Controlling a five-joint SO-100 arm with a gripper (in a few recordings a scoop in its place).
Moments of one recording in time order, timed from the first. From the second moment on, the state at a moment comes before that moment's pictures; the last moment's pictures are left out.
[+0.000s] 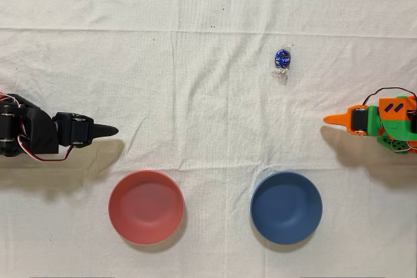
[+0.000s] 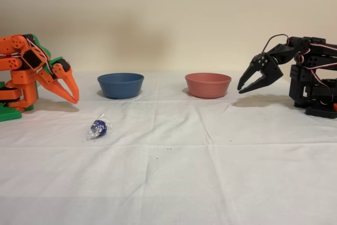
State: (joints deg) arm 1.8 187.4 180.0 61.9 -4.1
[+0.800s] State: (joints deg) arm 1.8 187.4 180.0 61.9 -4.1
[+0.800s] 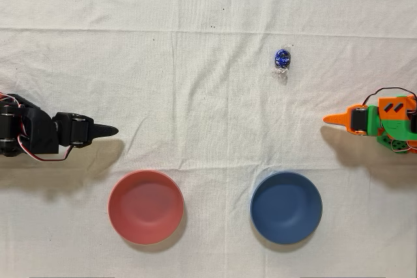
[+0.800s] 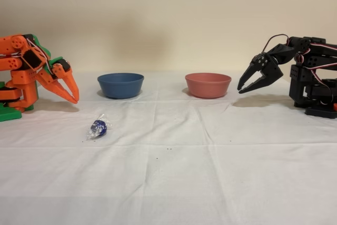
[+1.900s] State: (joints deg) arm 6.2 160.6 159.8 58.9 -10.2
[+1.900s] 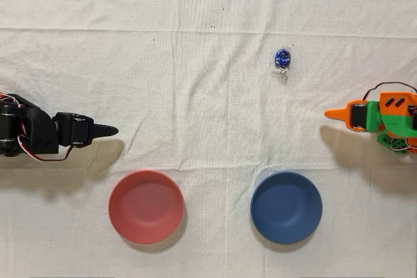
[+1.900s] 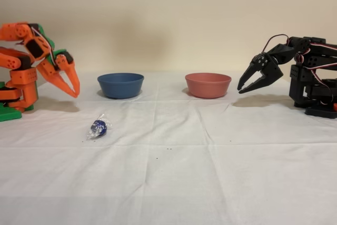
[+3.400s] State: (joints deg) arm 28.8 95.2 107.4 65.7 -5.8
